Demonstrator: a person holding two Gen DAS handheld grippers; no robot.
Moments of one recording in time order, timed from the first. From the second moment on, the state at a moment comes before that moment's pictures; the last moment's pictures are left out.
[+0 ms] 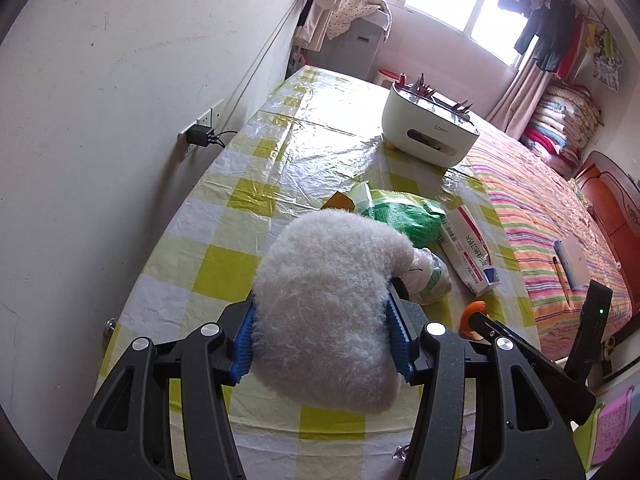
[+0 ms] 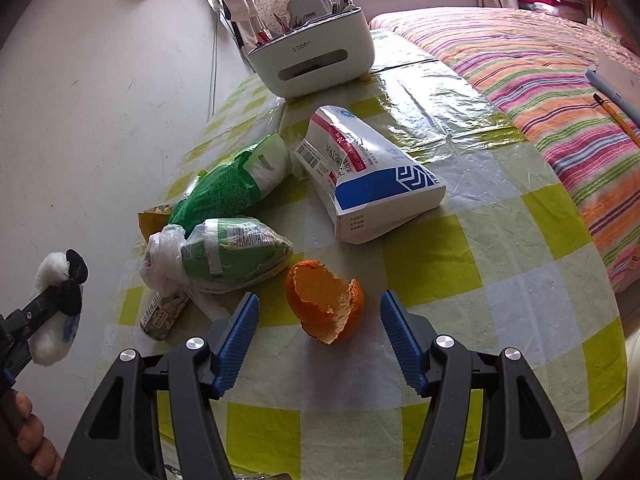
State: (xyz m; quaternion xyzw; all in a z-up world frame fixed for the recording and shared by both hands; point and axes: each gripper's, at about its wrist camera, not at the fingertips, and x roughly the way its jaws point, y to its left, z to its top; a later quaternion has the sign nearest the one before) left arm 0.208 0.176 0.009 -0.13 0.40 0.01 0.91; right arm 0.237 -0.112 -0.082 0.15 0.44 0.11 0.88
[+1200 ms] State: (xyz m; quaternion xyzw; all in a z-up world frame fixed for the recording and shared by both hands) left arm 0.179 0.062 0.021 -0.10 0.39 -0.11 0.91; right arm 0.185 -0.183 -0.048 0.18 0.38 0.07 0.90
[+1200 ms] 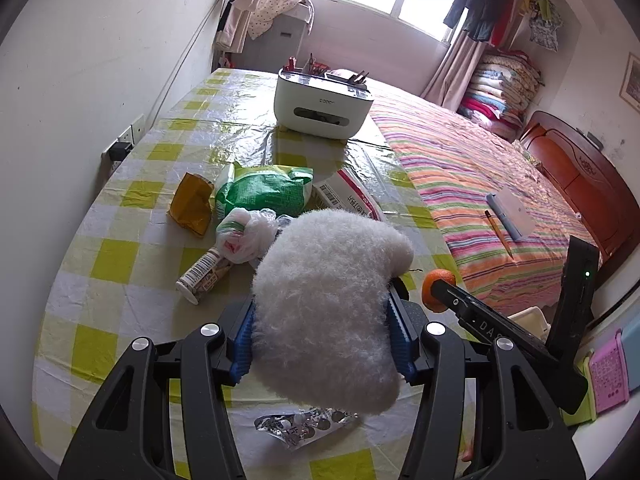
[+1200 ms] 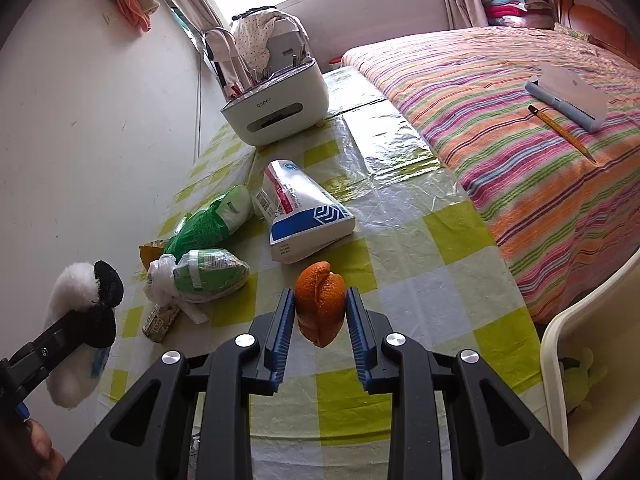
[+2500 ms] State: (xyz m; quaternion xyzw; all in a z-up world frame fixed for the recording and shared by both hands) left arm 0.138 -0.131 0.008 -0.01 0.40 -0.26 0.88; right arm 0.074 -0.360 -0.047 0.26 0.31 -0.13 0.90
